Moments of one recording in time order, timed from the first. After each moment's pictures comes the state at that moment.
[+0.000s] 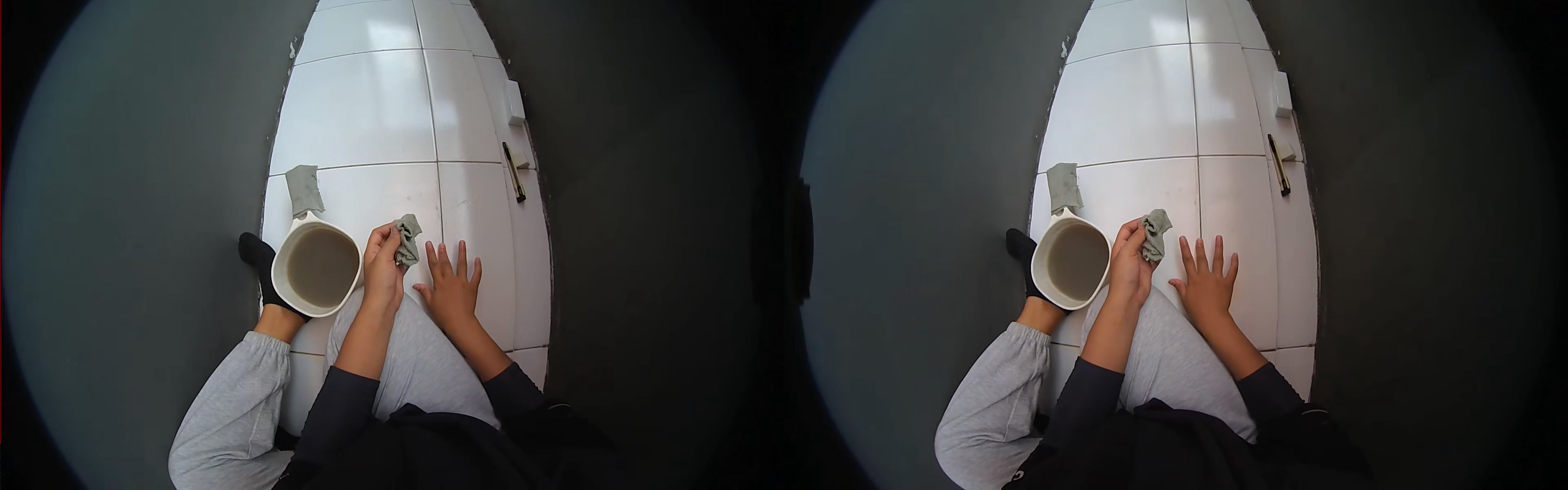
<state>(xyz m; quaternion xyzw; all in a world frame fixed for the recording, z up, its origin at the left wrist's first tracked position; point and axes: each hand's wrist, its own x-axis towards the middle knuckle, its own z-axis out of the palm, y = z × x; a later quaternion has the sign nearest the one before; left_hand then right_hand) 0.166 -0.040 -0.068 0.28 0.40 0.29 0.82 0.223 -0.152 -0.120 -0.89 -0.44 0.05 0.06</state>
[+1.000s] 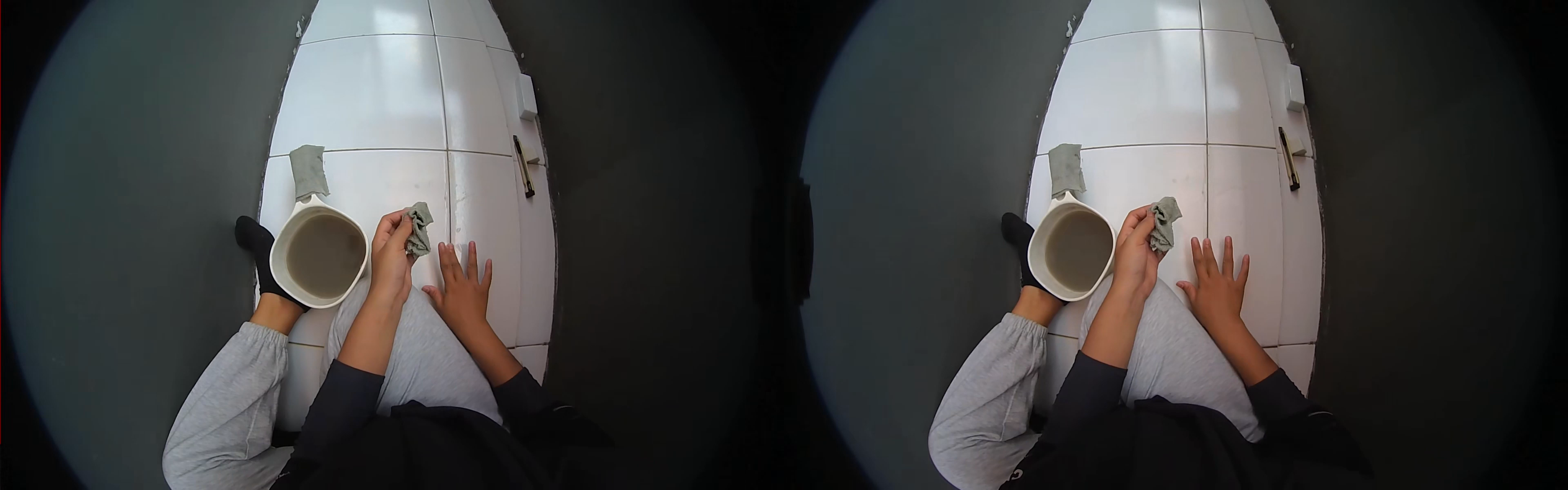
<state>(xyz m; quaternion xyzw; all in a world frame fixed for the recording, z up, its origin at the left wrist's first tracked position) 0.164 -0.037 -0.070 0.30 0.39 0.27 0.83 0.216 -0.167 -0.114 -0.88 -0.46 0.07 0.05</state>
